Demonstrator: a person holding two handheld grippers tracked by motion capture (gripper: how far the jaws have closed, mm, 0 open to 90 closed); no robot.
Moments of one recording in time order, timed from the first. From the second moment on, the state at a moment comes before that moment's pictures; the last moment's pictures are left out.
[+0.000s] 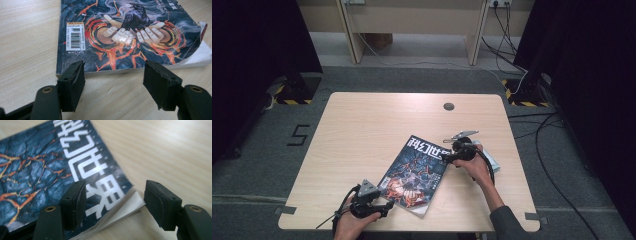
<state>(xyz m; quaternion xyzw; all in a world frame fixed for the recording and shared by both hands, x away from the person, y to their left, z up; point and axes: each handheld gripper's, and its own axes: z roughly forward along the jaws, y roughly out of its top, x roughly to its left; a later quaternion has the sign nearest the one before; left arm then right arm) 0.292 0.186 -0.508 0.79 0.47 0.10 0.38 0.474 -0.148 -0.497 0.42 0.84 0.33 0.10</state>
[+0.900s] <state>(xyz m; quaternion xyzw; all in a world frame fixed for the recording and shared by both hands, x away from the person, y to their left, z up) 0.349 0.204 -0.512 0.75 0.51 0.14 0.39 0.393 -0.178 -0.481 0.39 0.85 0.35 0.07</state>
